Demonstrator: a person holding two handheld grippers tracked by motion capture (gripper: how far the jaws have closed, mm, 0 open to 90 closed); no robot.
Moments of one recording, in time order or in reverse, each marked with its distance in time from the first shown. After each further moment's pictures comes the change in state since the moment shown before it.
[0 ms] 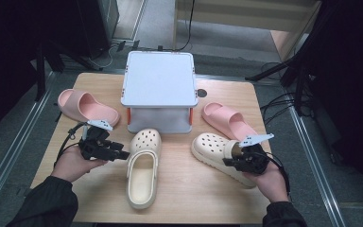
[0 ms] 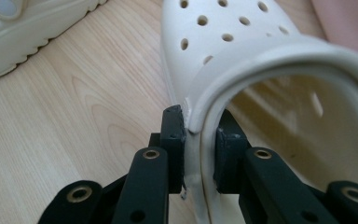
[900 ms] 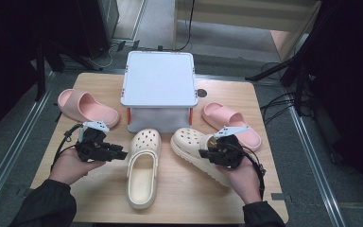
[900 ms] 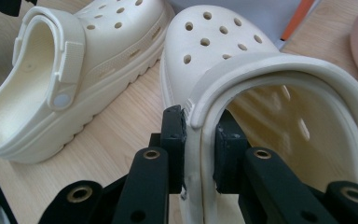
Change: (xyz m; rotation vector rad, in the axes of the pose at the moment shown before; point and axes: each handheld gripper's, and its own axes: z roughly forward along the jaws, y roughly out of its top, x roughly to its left) left arm -0.005 -0.006 -0.007 -0.031 -0.004 -0.009; right arm 0.062 0.061 0.023 -0.057 -0.031 0.084
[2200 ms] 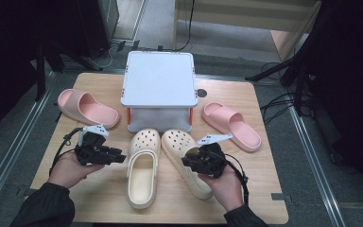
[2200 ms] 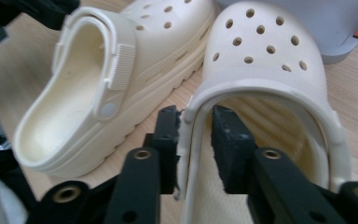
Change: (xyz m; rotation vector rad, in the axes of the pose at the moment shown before) left arm 0.001 -0.009 0.002 0.024 0.021 0.008; right arm 0.039 -0.004 0.022 -0.019 0.060 0.023
